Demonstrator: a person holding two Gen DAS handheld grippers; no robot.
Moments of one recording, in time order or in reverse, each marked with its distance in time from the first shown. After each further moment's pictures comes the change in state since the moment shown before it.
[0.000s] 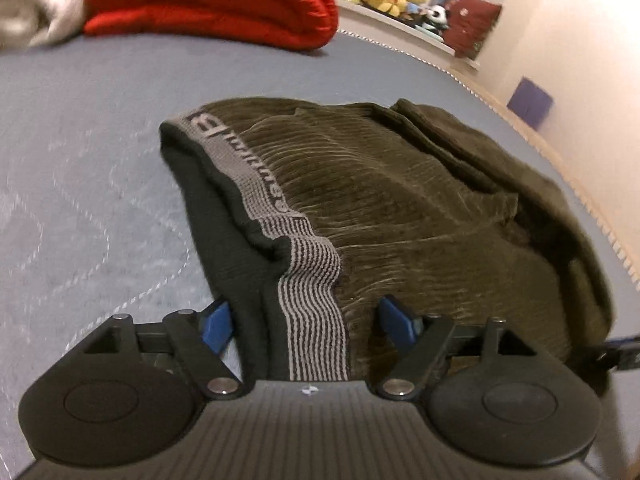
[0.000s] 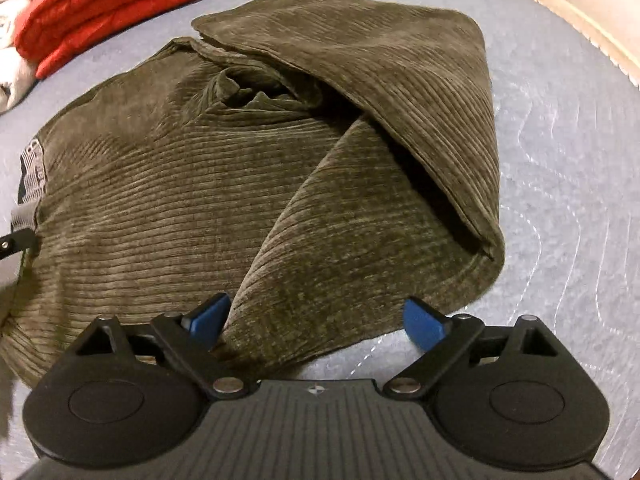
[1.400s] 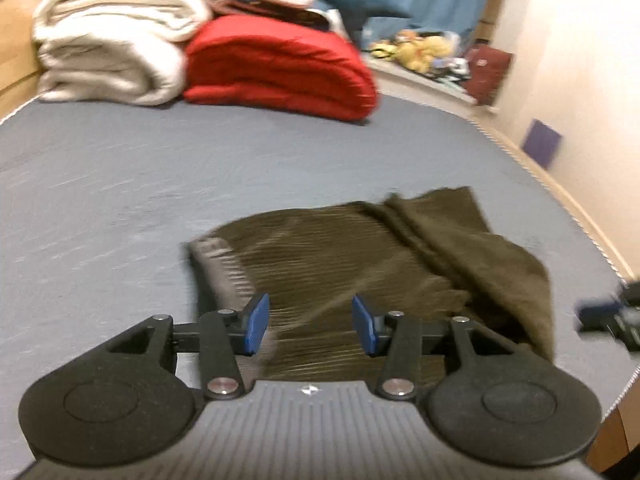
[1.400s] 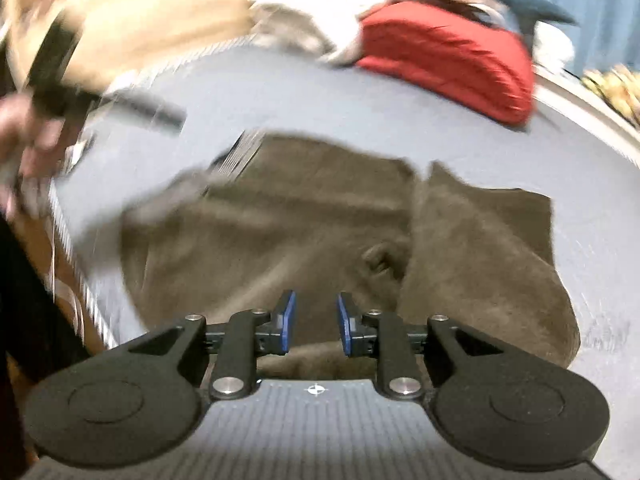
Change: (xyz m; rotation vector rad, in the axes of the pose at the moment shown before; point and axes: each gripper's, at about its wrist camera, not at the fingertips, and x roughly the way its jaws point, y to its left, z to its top) left arm -0.241 0.034 -0.024 -0.028 -0.108 0.093; right arm -0.193 0.071 -0.051 -0.725 -0.212 0.465
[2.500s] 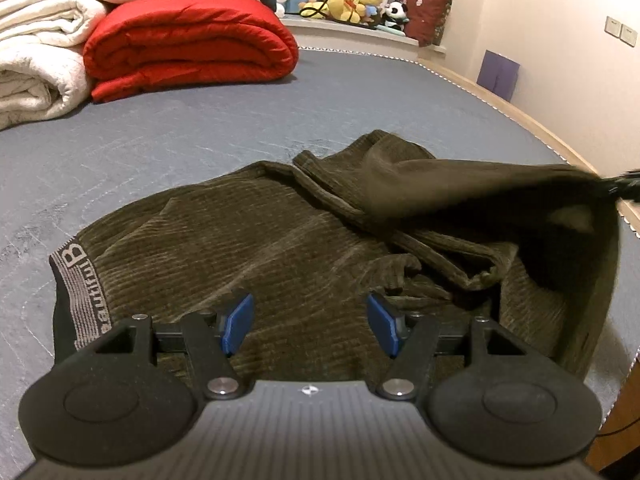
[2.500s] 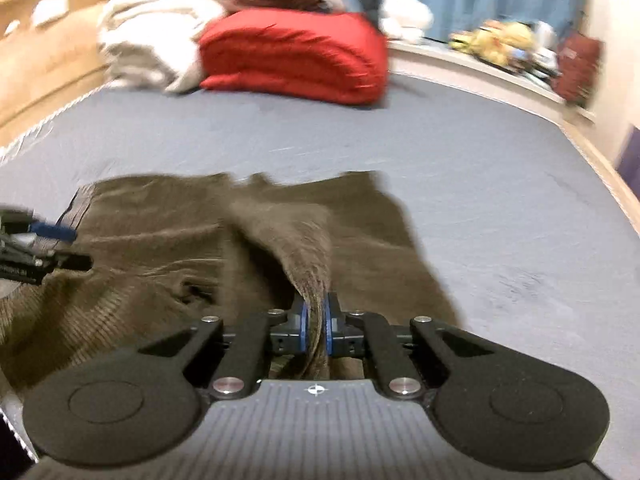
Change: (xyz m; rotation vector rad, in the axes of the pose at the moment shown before) left arm 0.107 -0.096 -0.022 0.185 0.079 -0.059; right arm -0.004 -0.112 -0.025 0.248 -0.053 -0.298
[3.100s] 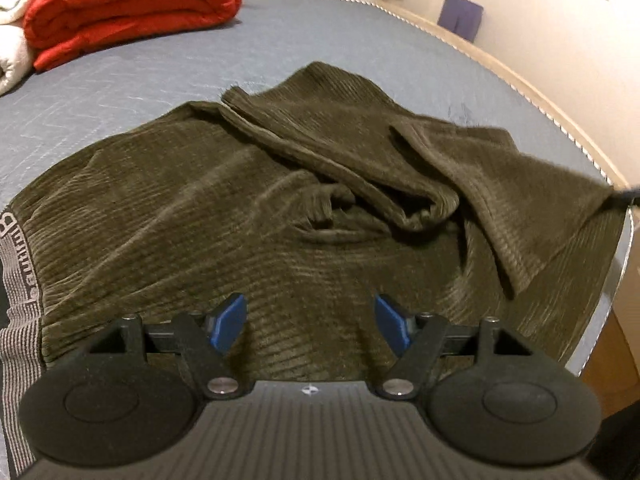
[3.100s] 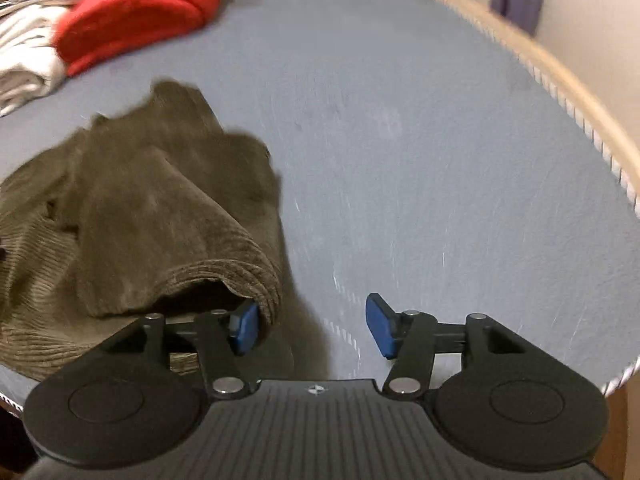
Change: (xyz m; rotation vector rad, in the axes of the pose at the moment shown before) left arm 0.028 -0.042 -0.018 0.077 0.175 -0.102; right arm -0.061 -0.155 -0.107 0.268 0.200 -0.160
